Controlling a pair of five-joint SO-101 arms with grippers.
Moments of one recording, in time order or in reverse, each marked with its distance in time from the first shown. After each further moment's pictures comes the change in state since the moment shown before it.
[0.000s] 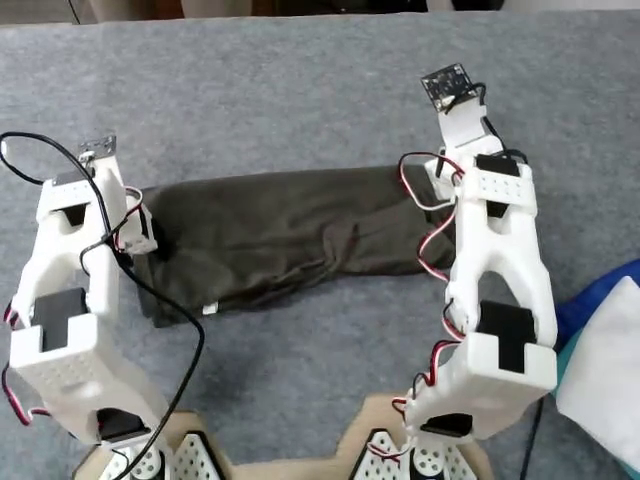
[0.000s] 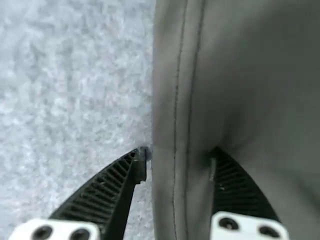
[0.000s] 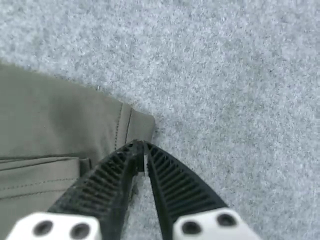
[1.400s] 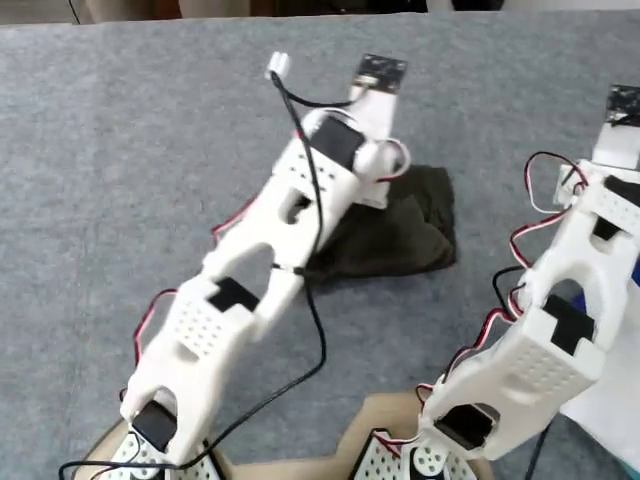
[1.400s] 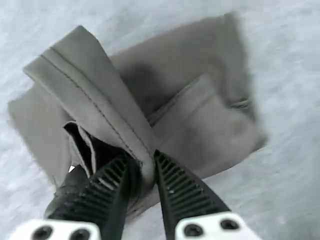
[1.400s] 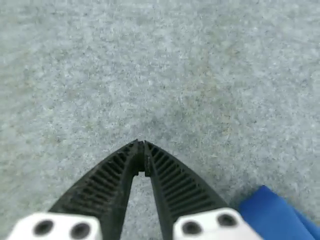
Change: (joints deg) left arm 53.4 26.5 -79.0 26.8 18.5; right arm 25.5 11.5 -15.1 -1.0 -11.6
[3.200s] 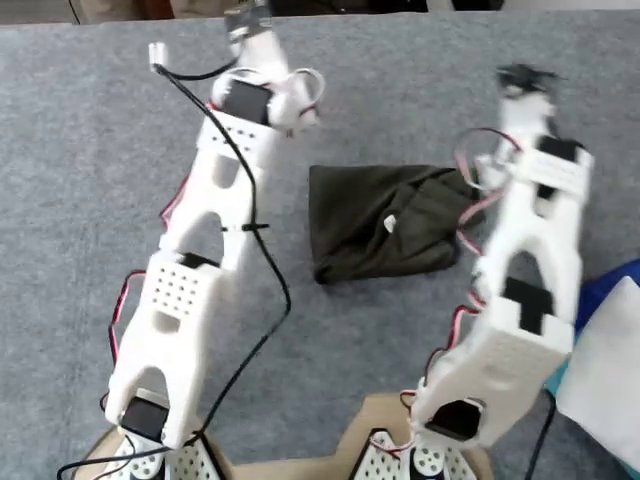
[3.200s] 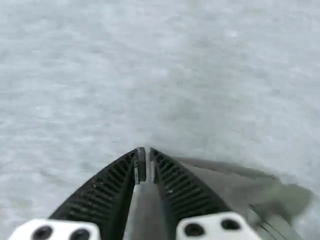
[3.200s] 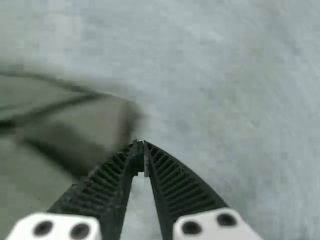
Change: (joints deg) left arm -19.7 10.7 -12.6 -5.2 17.1; right arm -19.2 0.3 -8.2 20.8 12.5
